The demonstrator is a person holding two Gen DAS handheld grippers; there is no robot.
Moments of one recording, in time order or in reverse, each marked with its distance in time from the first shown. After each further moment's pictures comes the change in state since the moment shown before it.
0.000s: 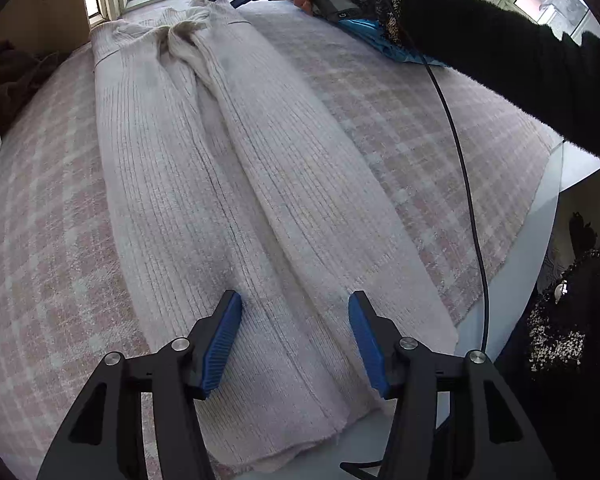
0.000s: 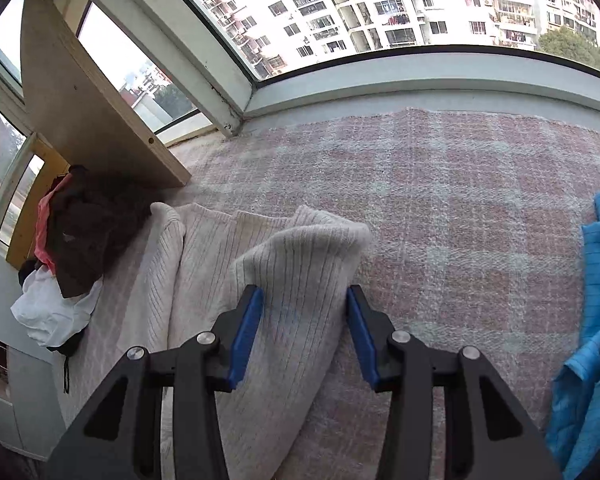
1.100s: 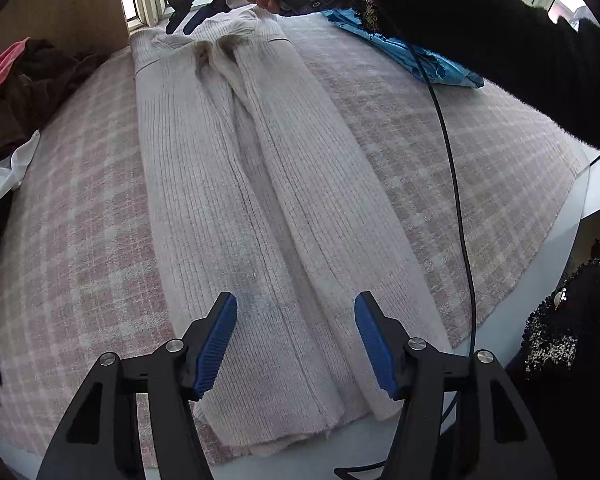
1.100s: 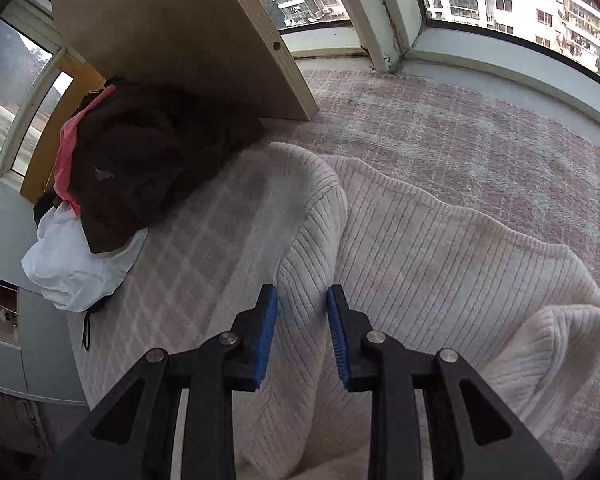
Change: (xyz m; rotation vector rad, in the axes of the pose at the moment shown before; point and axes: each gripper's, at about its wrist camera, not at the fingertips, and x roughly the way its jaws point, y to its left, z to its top) left arm -0.024 -0.007 -0.023 -0.084 -0.026 0.106; right arm 0.069 0.114 0.027 -0.149 0.294 0.101
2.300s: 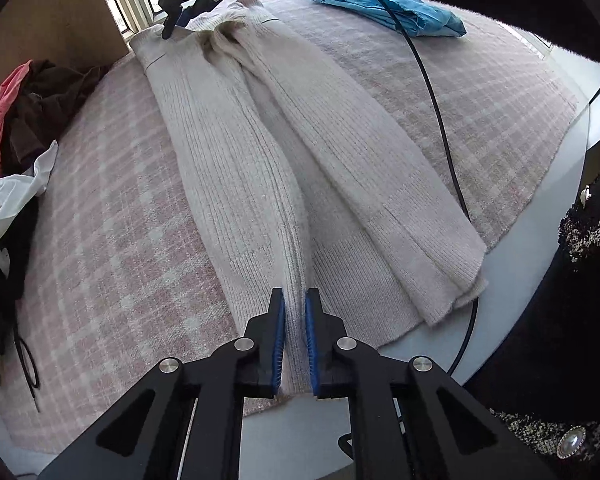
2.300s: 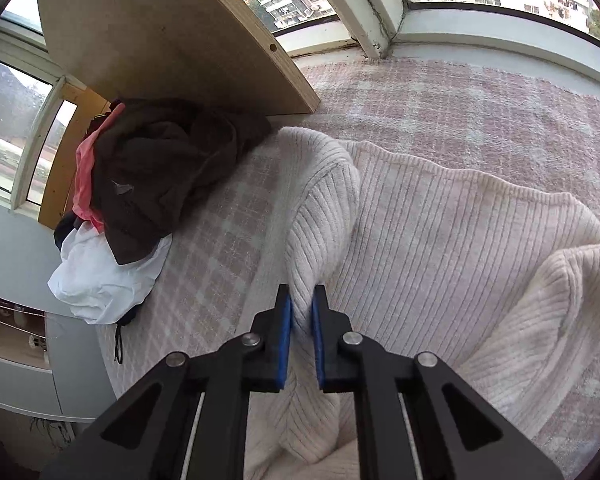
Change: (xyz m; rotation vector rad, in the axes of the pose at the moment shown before) left arm -0.021 0.011 -0.031 0.163 0.041 0.089; right arm -0.013 0.004 -0.031 0.114 -0.025 0.062
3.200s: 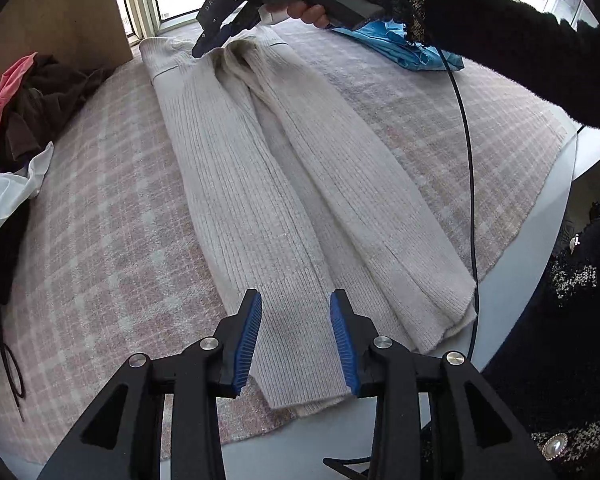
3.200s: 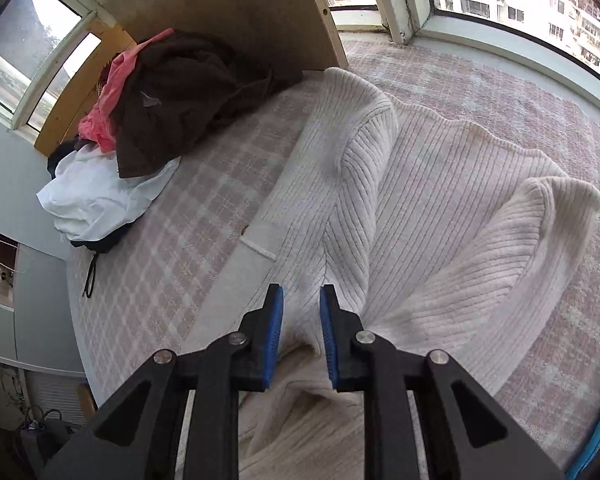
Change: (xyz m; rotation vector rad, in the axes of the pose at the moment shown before) left arm -0.007 0.033 0.003 -0.047 -0.074 -0.098; right arm -0.047 0.026 -0.079 -0.201 0.023 -0.075
